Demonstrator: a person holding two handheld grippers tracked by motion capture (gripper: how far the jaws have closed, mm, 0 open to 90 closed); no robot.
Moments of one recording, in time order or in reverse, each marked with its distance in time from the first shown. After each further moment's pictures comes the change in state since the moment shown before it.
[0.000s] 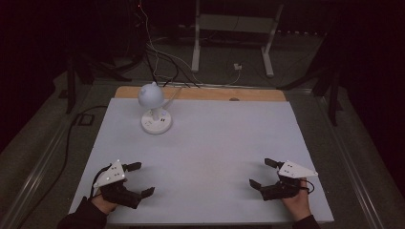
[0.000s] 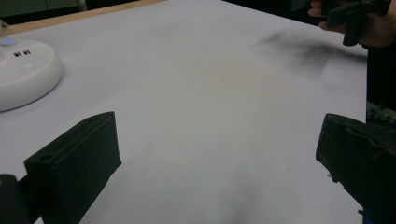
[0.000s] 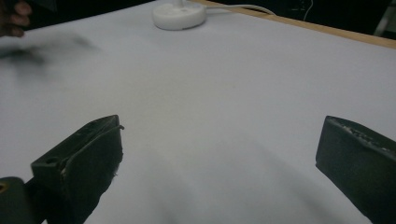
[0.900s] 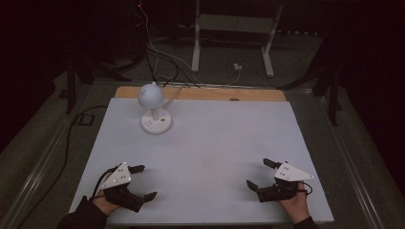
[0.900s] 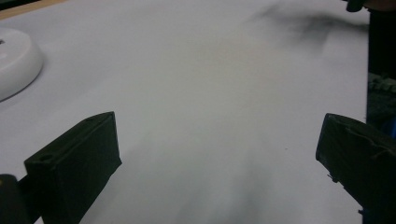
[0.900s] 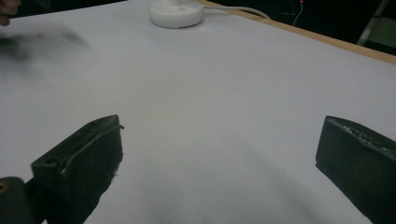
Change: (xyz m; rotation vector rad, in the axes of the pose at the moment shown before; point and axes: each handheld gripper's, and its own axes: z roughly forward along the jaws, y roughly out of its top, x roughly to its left) left arm -0.007 0.002 0.007 0.085 -0.028 0.060; right arm 0.015 0.006 0.002 0.009 -0.051 -0.053
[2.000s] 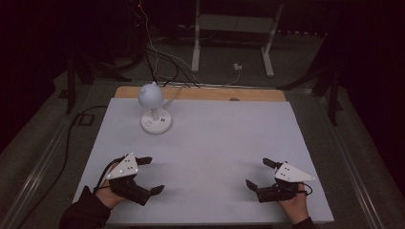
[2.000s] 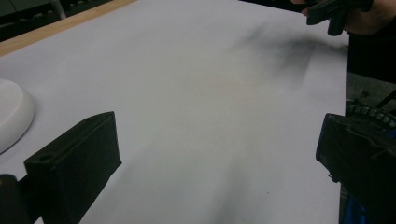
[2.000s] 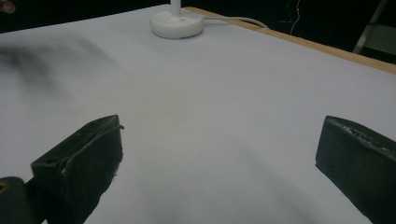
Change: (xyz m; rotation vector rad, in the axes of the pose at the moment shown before) left arm -0.004 0.047 0.004 -0.003 -0.020 0.029; right arm 0.004 0.004 -0.002 -0.032 -0.001 0.005
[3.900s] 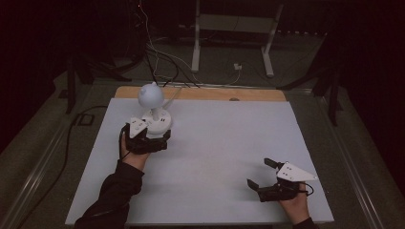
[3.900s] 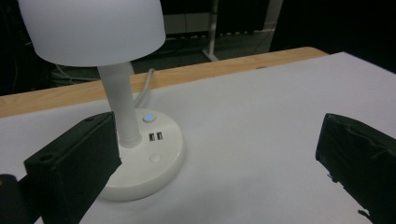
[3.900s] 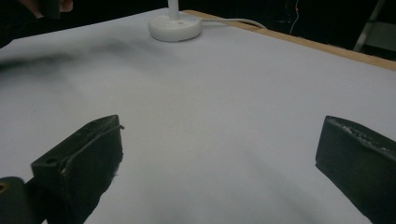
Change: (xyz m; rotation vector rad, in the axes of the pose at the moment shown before) left arm 0.067 0.041 0.062 -0.127 0.571 -0.269; right arm -0.003 -0.001 -0.002 -0.010 0.004 0.026
